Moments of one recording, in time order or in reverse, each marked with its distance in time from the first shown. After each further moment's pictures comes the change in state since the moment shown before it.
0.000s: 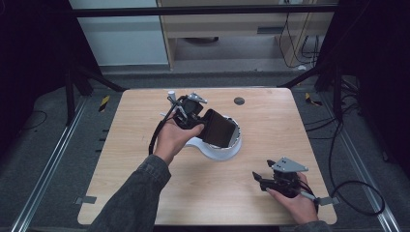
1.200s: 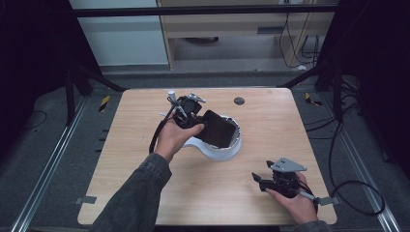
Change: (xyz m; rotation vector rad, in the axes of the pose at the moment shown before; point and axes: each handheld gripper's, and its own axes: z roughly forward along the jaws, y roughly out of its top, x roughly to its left) left arm 0.012 -0.004 0.009 0.004 0.051 -0.048; right arm 0.000 -0.001 0.002 0.018 0.010 0.001
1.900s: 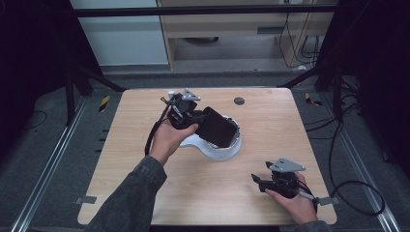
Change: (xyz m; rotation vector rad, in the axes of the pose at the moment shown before) left arm -0.004 0.000 -0.020 -0.107 0.106 0.057; right arm 0.001 -0.001 0.002 0.018 0.012 -0.004
